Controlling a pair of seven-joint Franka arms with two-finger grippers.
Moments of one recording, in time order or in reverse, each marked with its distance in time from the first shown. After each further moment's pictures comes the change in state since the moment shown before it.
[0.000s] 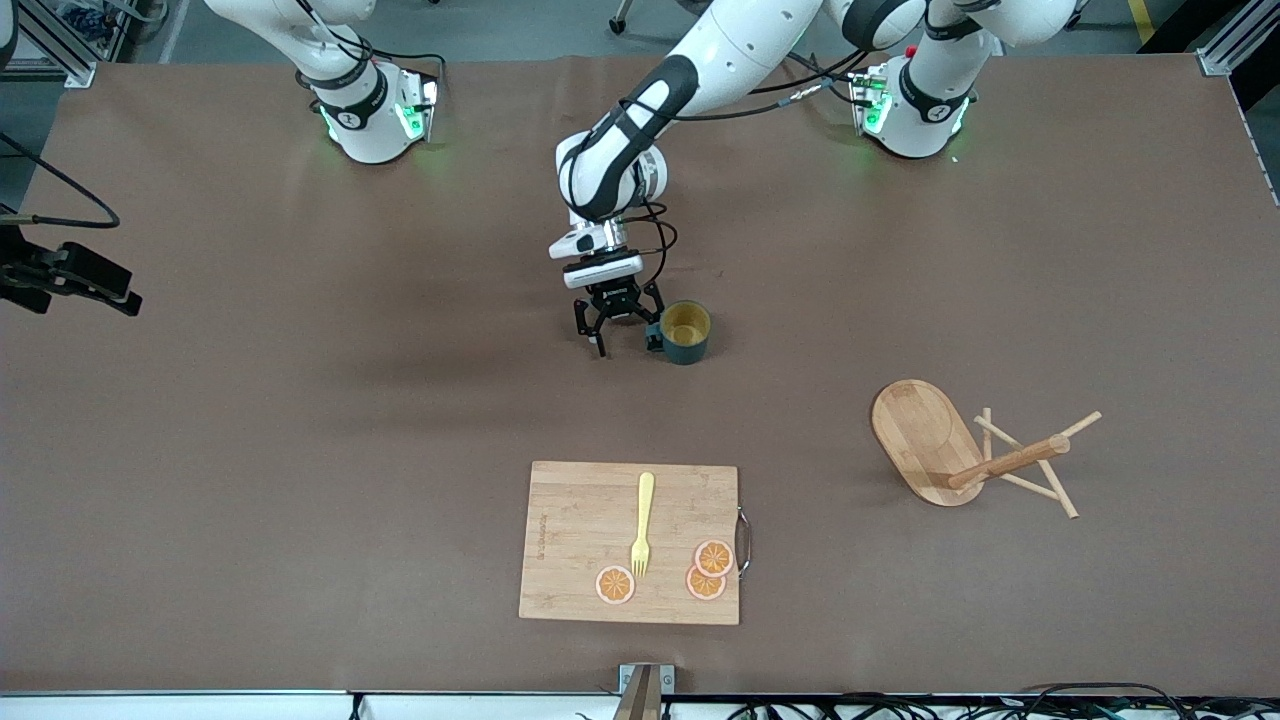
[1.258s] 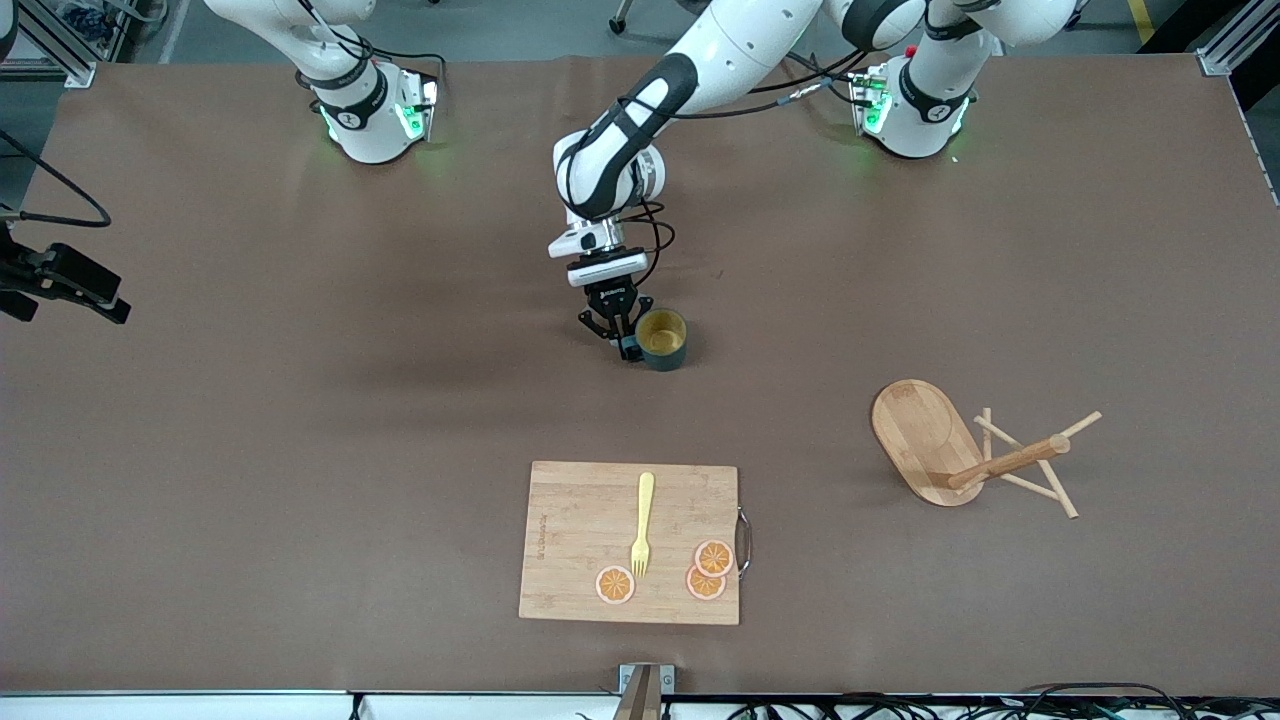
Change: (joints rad) left arm -0.001 0.000 0.000 0.017 0.004 0.000 -0.166; right arm 0.005 -0.022 -0.011 -0.012 -0.001 0.077 0.000
